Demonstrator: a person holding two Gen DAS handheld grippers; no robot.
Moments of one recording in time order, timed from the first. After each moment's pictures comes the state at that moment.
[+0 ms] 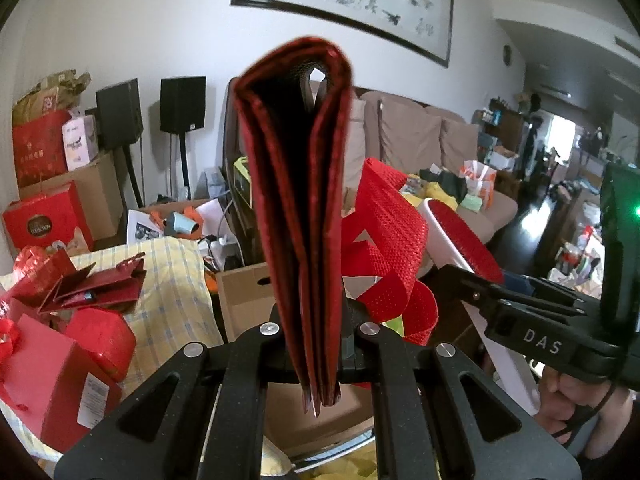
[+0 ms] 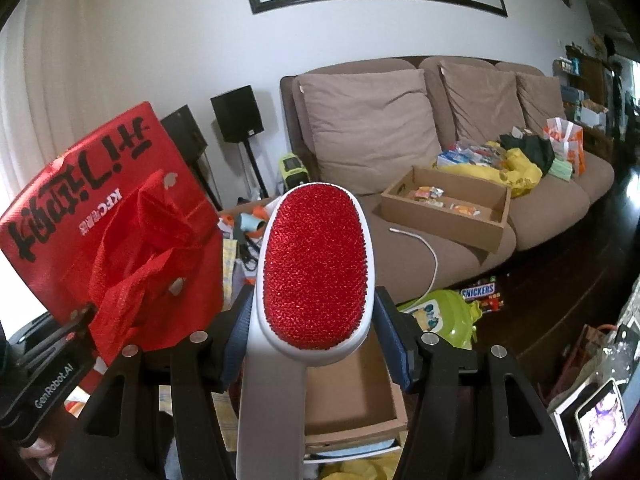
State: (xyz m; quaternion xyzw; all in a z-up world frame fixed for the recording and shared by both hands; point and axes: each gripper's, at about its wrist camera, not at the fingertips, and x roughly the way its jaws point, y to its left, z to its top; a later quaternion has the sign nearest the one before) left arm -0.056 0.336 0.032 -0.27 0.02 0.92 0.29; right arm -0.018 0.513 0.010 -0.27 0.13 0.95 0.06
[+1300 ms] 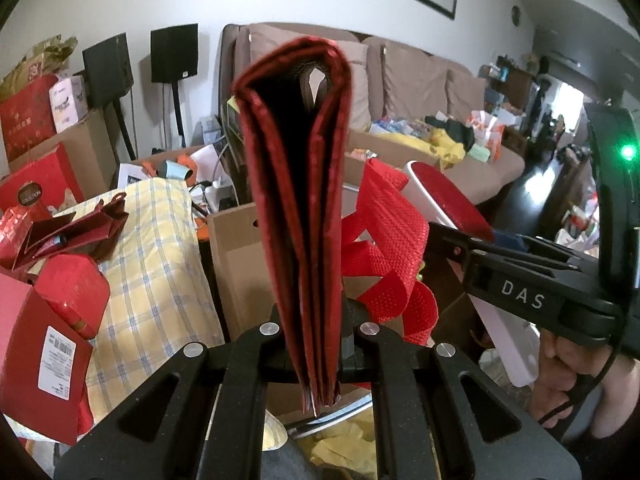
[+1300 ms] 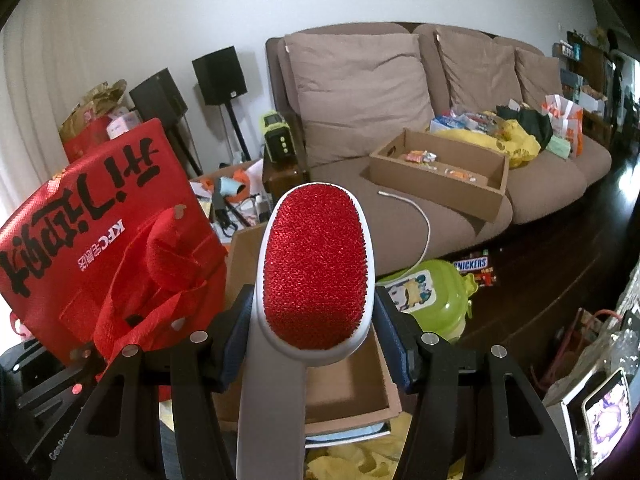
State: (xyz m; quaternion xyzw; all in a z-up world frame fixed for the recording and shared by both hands) left arm -0.061 0.350 -0.030 -0.35 0.06 0.89 0.28; right arm -0.049 0.523 -0.046 -0.33 0.13 0.93 0.07
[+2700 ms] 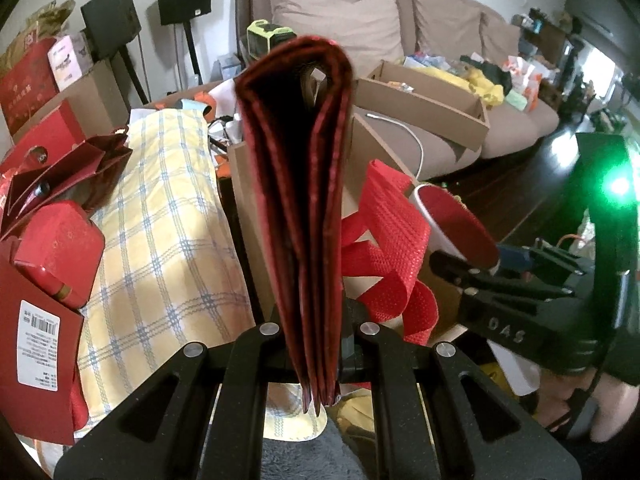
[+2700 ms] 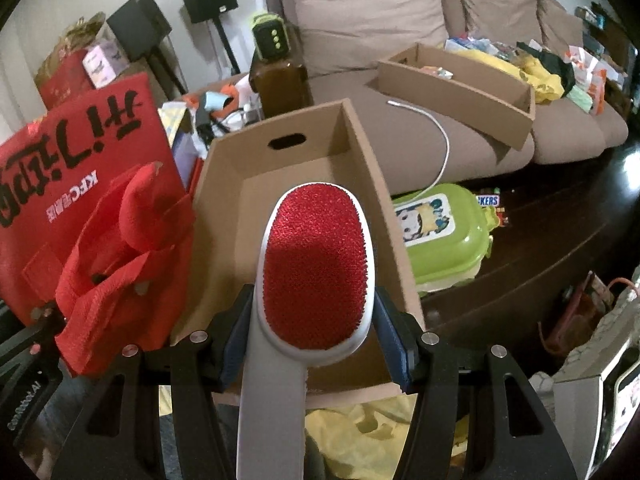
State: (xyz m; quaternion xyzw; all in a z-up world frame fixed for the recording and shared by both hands) left arm -0.098 0.350 -0.092 -0.45 0.11 0.86 0.23; right arm -0.087 0.514 -0.146 -0.46 0.12 0.88 0.05
